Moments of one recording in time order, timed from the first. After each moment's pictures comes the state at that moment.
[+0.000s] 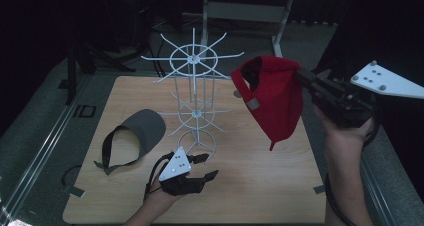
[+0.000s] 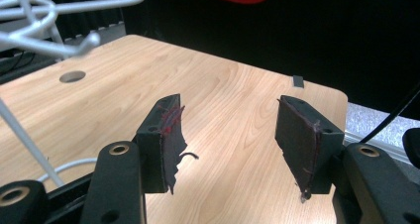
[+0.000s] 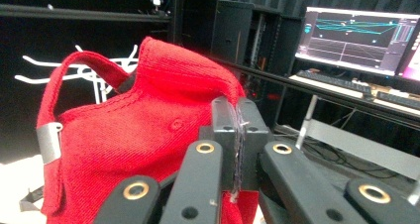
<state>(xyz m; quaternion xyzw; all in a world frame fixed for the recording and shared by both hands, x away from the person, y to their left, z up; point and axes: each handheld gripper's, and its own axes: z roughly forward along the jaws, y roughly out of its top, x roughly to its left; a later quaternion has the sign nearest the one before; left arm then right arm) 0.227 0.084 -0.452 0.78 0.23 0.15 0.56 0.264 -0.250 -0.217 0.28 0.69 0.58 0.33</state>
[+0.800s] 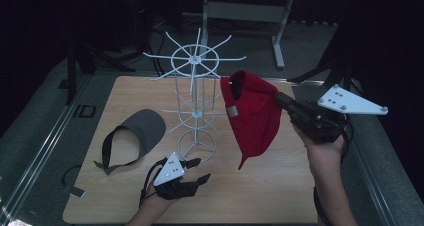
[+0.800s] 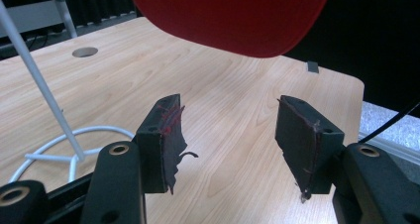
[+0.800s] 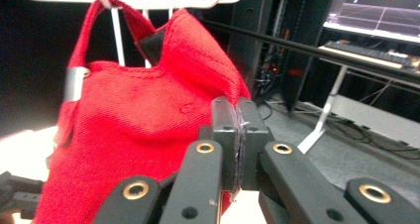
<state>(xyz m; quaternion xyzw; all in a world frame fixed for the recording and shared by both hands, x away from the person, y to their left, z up) 0.224 0.098 -0.479 0.78 0.25 0.16 0.55 0.268 -0.238 -0.272 0.27 0.72 0.57 0.28</state>
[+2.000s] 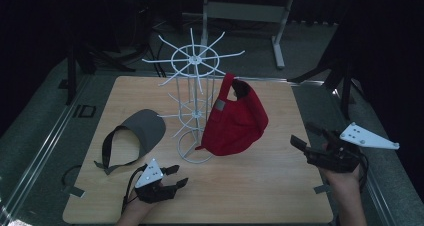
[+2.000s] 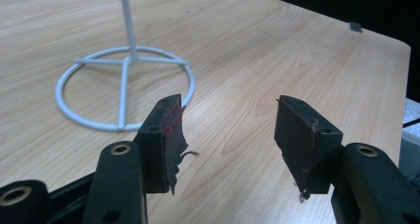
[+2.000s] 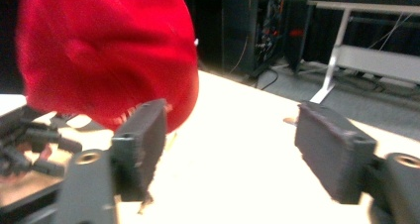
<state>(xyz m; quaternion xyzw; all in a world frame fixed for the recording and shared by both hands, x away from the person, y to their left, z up) 0.226 0.154 -0.532 0.78 0.31 0.15 0.52 0.256 -0.318 -0.360 0.34 0.72 0.56 0.23</state>
